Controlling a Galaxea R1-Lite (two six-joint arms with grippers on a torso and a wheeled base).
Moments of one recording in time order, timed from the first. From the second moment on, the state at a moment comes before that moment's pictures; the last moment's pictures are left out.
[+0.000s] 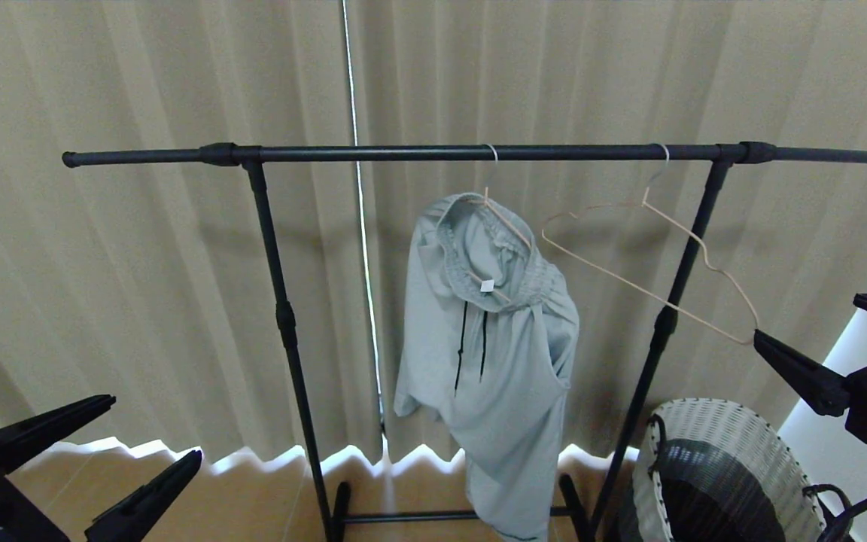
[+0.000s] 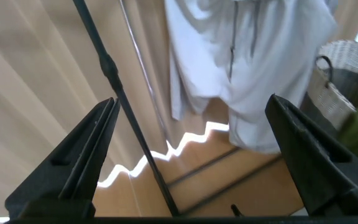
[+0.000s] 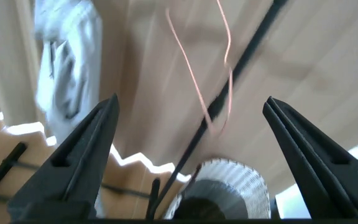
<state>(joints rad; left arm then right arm) -0.28 0.92 -0.14 -0.63 -0.11 0.18 0.29 1.07 -0.42 -0.51 -0.19 -0.23</state>
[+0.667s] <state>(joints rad) -0.29 0.92 -0.13 -0.63 -0.11 0.18 0.28 1.09 -0.42 -0.51 -0.19 -0.23</state>
